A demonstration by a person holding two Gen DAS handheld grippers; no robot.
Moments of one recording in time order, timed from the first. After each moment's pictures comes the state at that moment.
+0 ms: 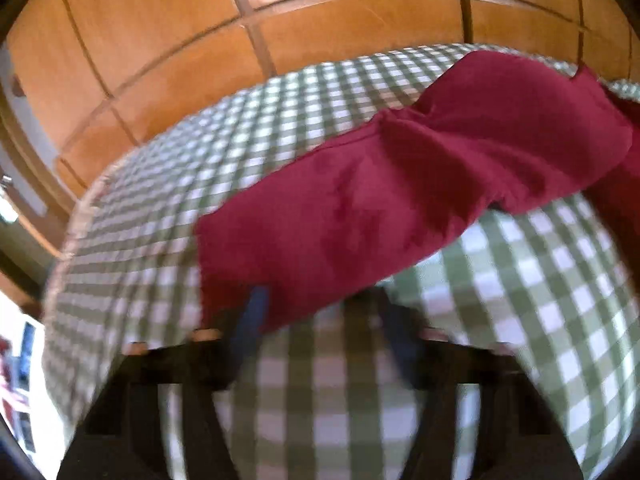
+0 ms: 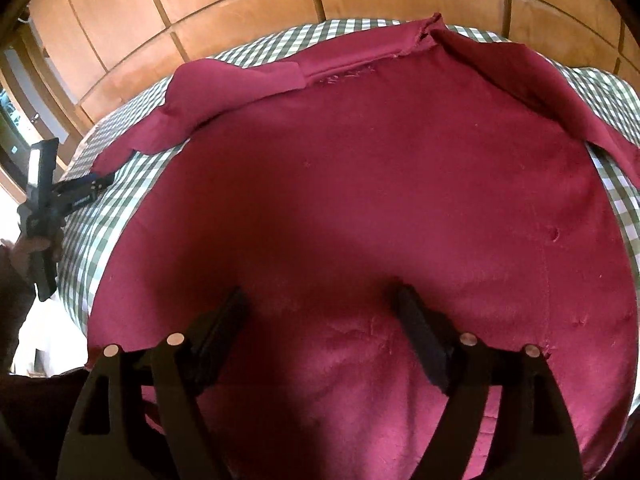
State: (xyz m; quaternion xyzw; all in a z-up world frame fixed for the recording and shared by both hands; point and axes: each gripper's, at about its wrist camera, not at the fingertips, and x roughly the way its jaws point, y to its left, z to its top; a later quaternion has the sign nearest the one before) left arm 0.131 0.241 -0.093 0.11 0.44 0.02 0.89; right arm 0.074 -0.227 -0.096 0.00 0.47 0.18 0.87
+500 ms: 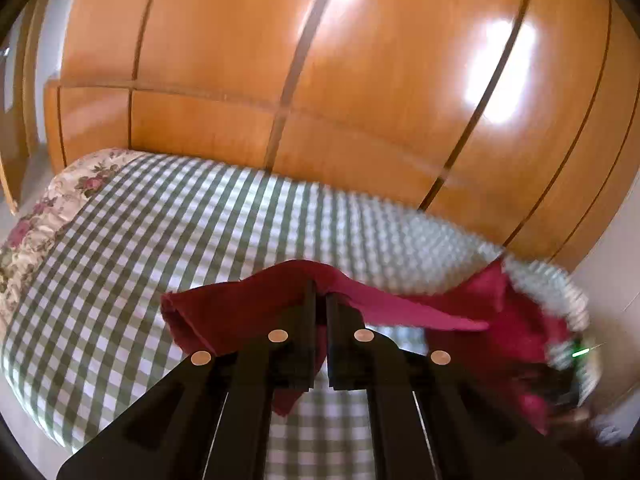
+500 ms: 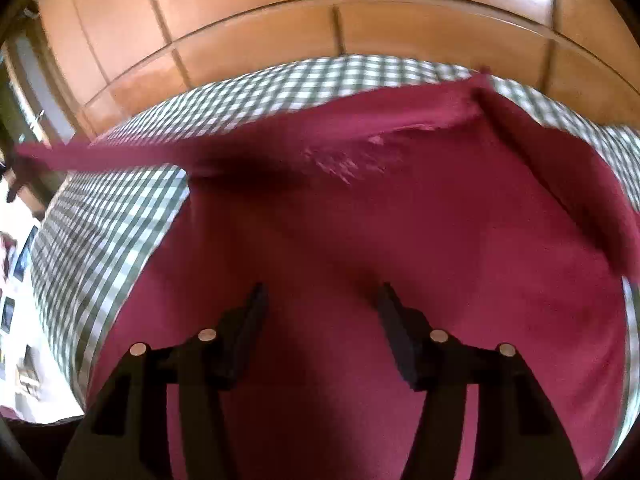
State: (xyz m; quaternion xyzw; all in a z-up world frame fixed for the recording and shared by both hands) left arm 0.101 0.321 0.071 -0.17 0.33 -0.06 0.93; right arm 0.175 -0.186 -0.074 -0.03 0.43 0.21 0.88
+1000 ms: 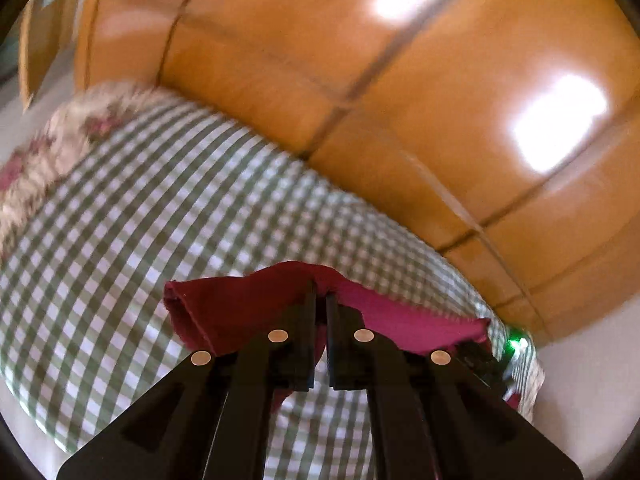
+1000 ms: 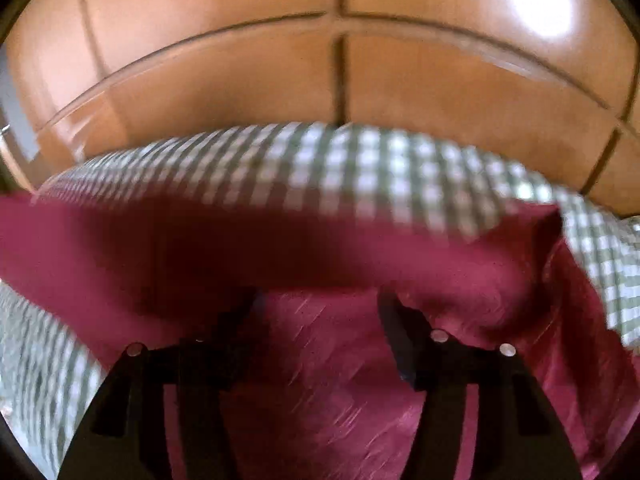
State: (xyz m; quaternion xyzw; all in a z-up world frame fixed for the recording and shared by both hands) left arm 0.215 0.386 0.065 -0.33 0.42 0.01 0.84; right arm 0.354 -0.108 -0.047 -0.05 0.40 0.14 0.90
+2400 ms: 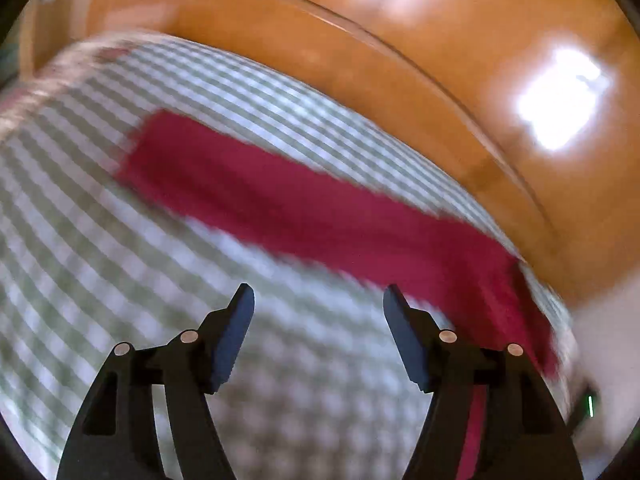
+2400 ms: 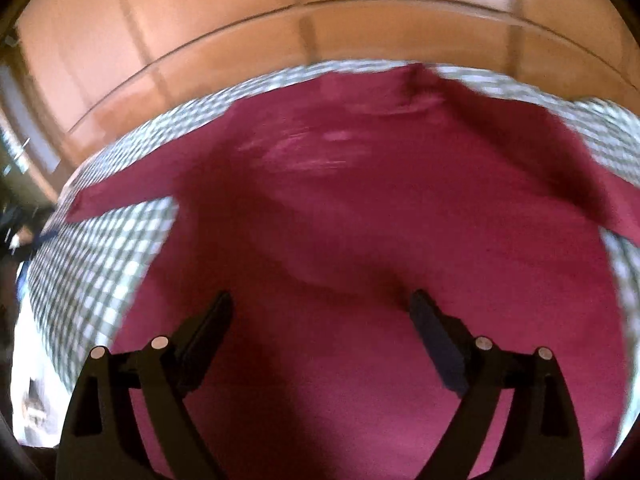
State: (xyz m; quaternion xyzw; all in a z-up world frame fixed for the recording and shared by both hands) left arm 0.123 0.282 -0.033 -0.27 0.42 -0.05 0.86; right arm 0.133 -0.223 -0.069 0.02 0.42 0.14 0.89
